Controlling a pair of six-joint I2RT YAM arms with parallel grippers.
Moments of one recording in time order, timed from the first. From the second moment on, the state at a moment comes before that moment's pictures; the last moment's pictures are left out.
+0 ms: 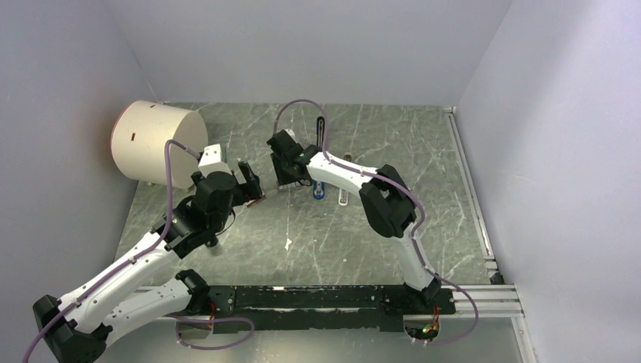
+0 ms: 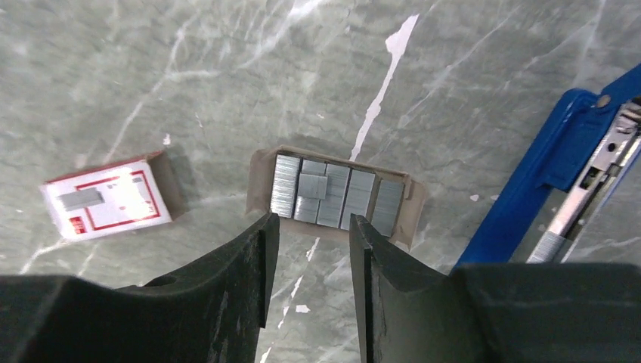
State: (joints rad) left arm -0.73 0.82 0.78 -0.42 -0.63 -0.63; right arm 0.83 2.18 1.75 -0.49 0.19 0.39
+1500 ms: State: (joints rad) left arm -0.73 0.83 0.78 -0.42 -0.63 -0.63; right arm 0.84 2.30 1.85 -0.56 0.23 0.37
